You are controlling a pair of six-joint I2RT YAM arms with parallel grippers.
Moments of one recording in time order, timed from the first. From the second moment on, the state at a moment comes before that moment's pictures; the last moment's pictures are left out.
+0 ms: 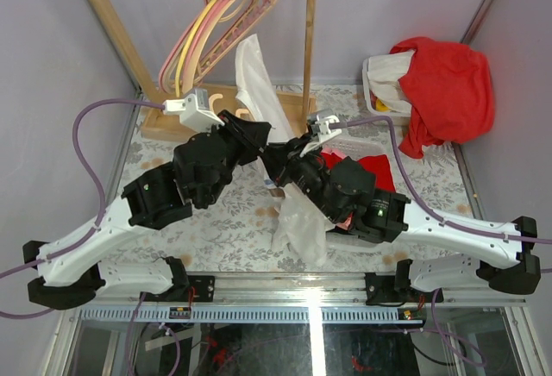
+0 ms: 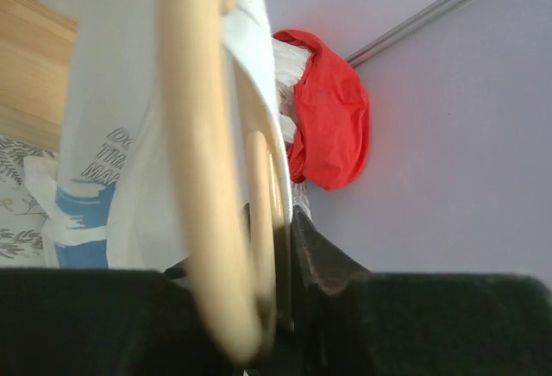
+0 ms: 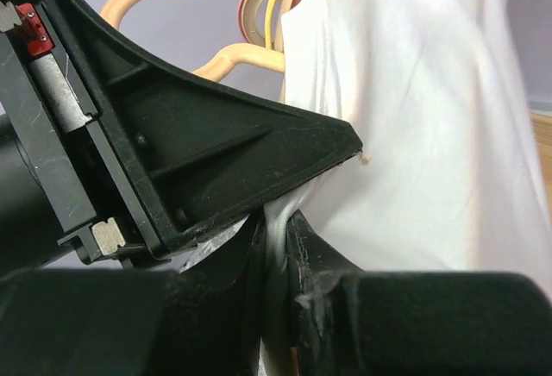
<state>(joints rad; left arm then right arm) -1.10 1.10 1.46 -0.54 -0.75 -0.97 1.30 1.20 1.22 0.11 0.58 0.35</state>
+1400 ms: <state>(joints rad) -1.09 0.88 1.50 -1.47 -0.82 -1.26 1.06 1.70 2.20 -0.47 0.33 0.27</state>
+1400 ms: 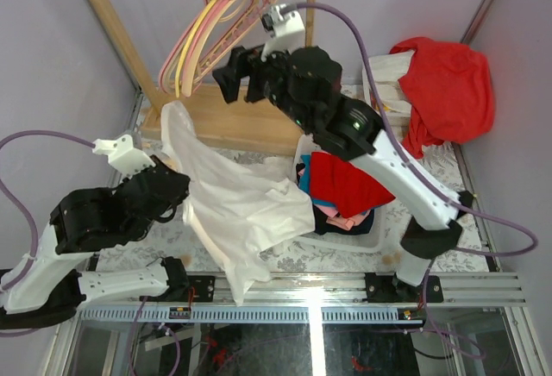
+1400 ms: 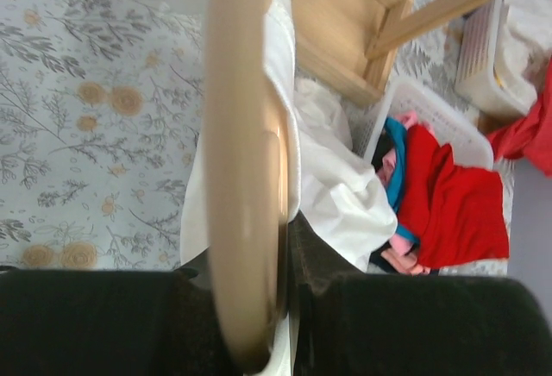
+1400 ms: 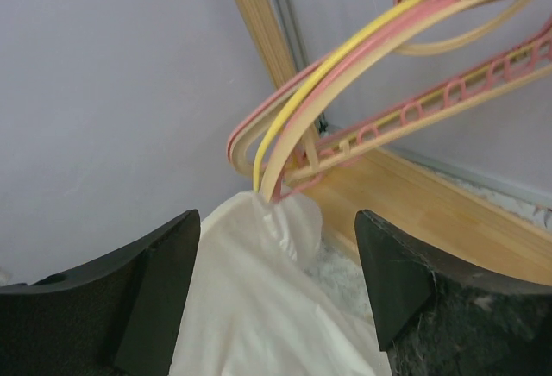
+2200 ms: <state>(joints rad) -0.91 0.91 1.44 -1.47 -0.88 -1.19 0.94 2.04 2.34 0.16 -0.23 0.30</state>
